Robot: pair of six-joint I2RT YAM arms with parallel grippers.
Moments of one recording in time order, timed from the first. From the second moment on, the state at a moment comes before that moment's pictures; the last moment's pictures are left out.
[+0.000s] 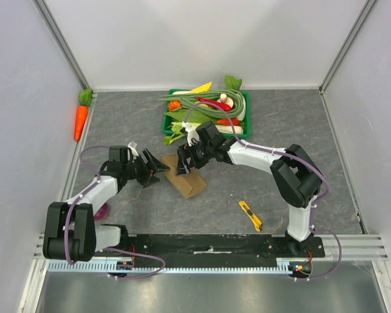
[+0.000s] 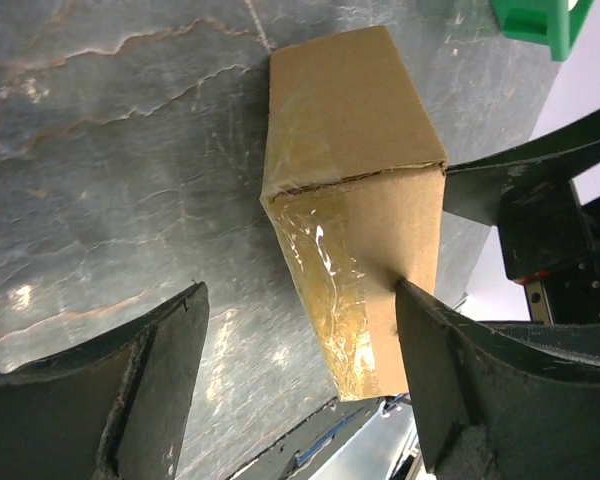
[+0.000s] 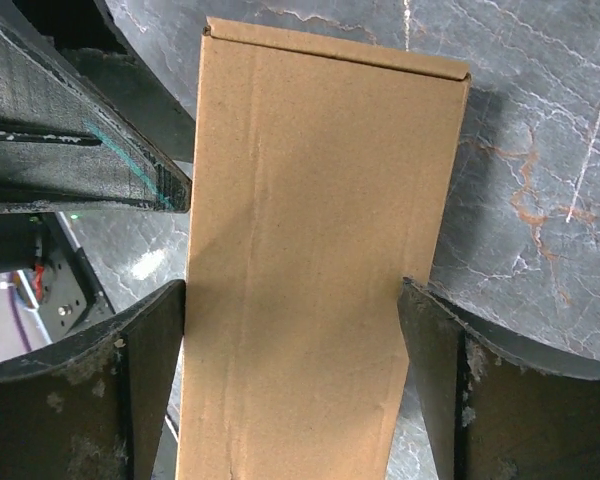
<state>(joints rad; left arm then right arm) -0.06 1.24 0.50 -0.11 0.58 -0.78 0.77 1.91 1.29 -0.16 -0.45 0.29</state>
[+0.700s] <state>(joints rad) -0.23 1.41 0.72 -0.06 0.53 -0.87 0.67 1.81 1.15 -0.05 -0.45 0.49</state>
